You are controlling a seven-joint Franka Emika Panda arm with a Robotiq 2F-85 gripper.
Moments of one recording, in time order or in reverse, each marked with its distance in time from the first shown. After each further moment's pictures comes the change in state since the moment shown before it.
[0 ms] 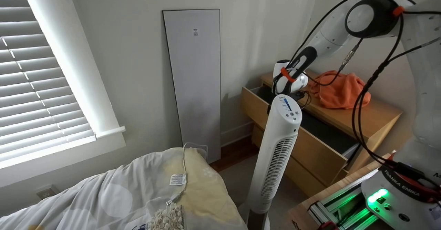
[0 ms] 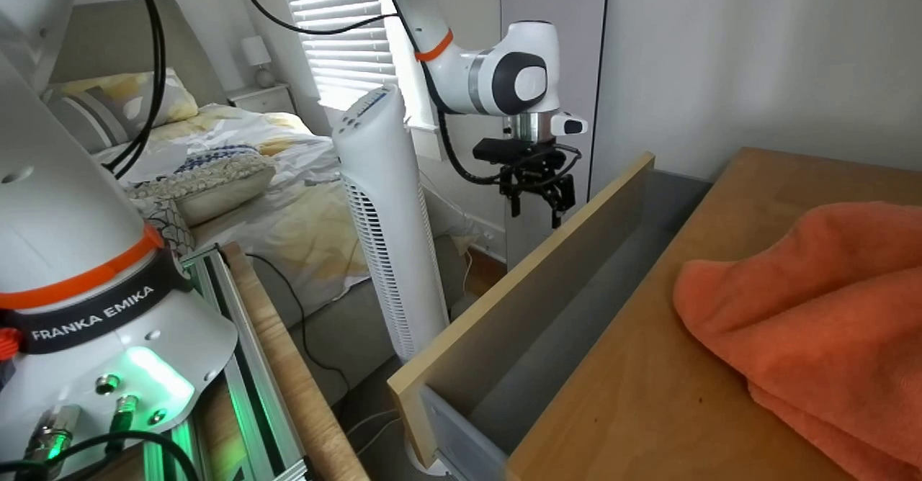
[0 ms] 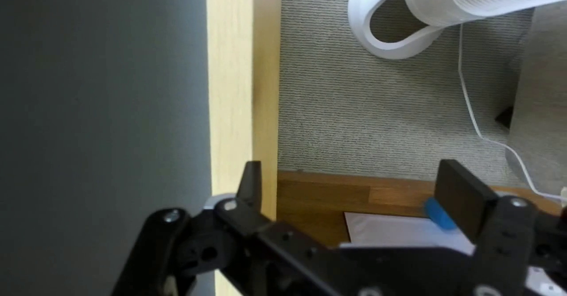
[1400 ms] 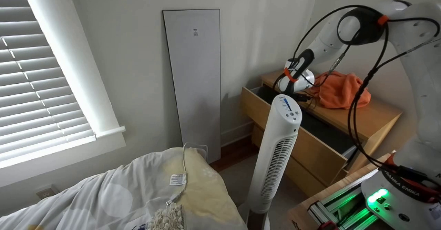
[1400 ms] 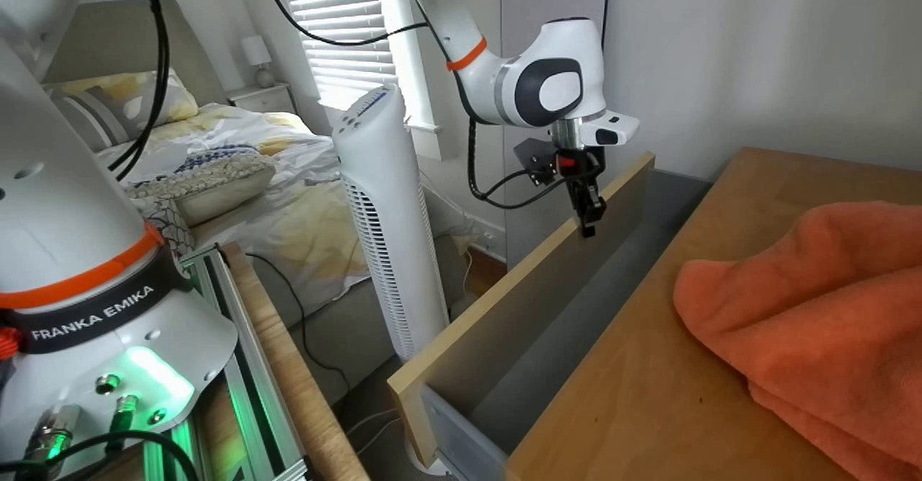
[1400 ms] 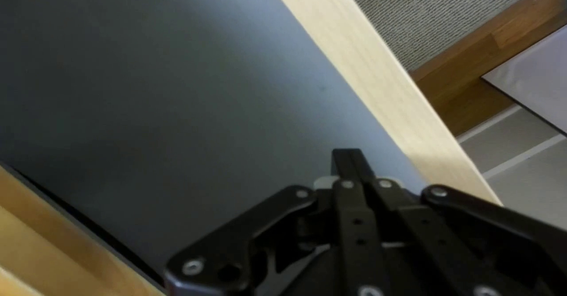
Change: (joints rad) arm 0.095 0.056 -0.221 0.047 0.176 0.132 0.520
